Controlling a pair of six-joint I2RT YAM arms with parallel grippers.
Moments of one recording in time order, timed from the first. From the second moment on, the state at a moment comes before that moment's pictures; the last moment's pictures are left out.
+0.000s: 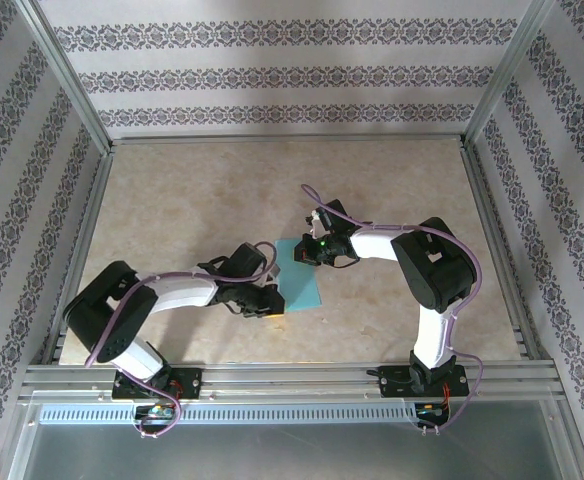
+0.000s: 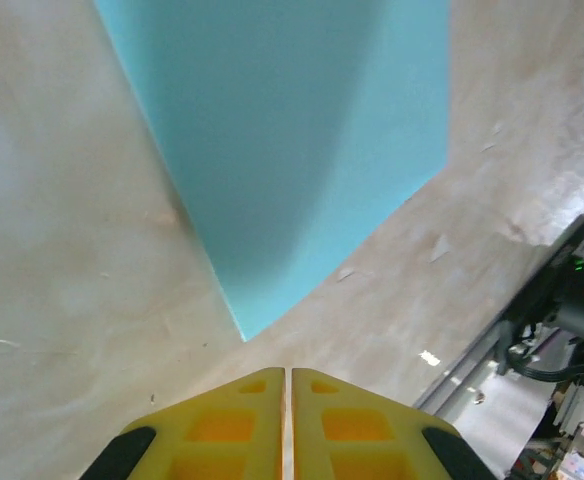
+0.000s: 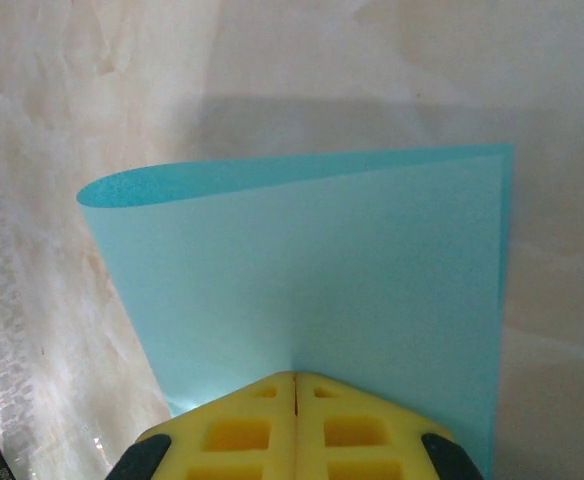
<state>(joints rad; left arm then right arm) -0.67 1.55 0.67 -0.16 0.59 -0.77 0.51 1.91 0.99 -0.10 -0.53 0.66</state>
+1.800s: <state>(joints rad) -0.59 1.84 0.93 -0.17 0.55 -0.66 0.58 1.61 0.76 -0.19 -0.51 0.69</state>
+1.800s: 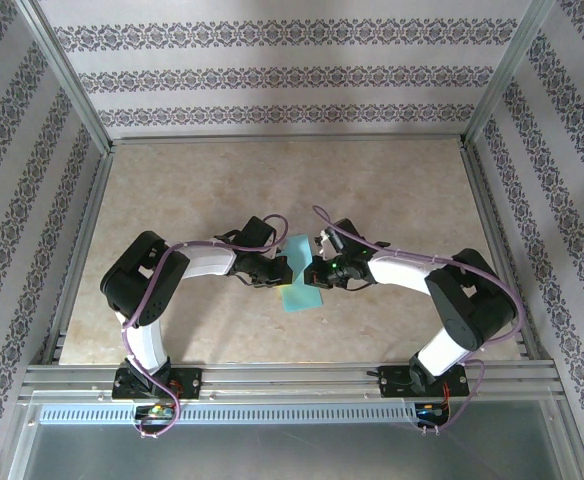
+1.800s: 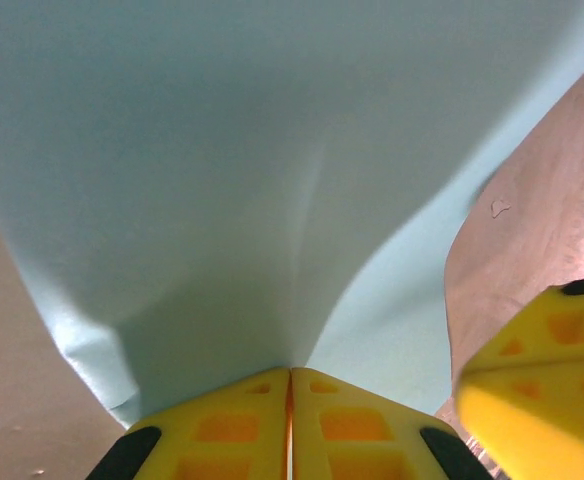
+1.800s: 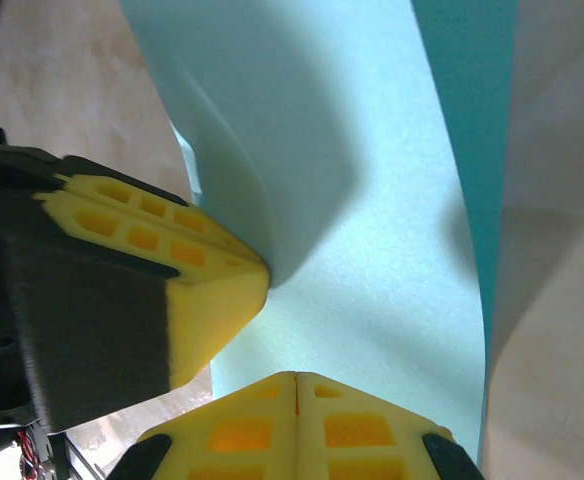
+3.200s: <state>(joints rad) -0.50 1.89 0.93 0.01 0.57 -0.75 0.59 1.67 0.77 -0.26 -0.44 0.61</state>
